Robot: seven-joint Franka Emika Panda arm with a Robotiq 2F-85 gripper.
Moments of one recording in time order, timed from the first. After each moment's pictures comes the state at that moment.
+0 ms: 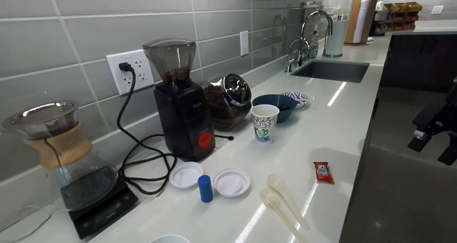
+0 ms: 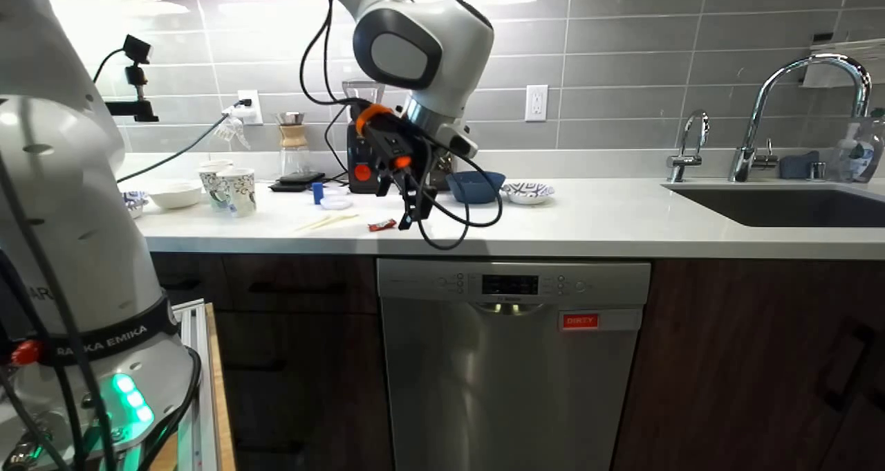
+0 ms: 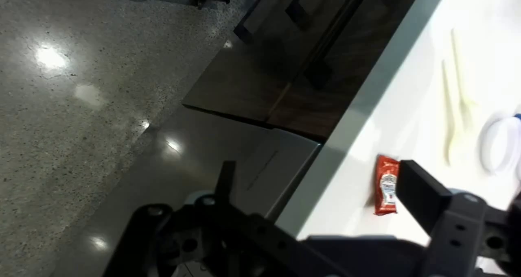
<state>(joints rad) -0.02 -0.11 -0.16 -2.44 0.43 2.02 -0.50</state>
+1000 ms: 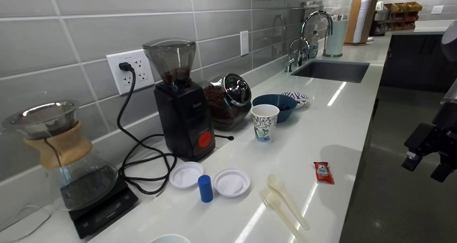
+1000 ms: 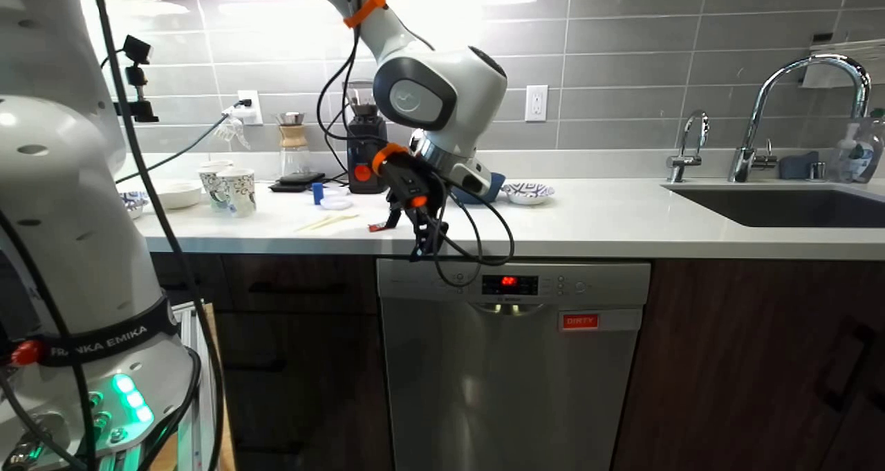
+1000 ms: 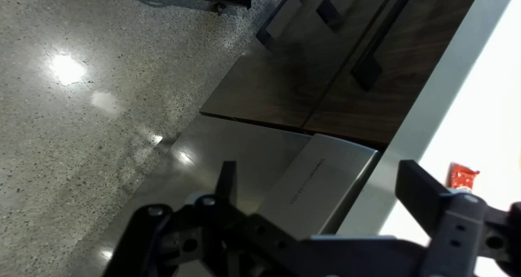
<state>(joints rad) -0.04 0.06 -0.14 -2.40 0.44 2.10 -0.56</state>
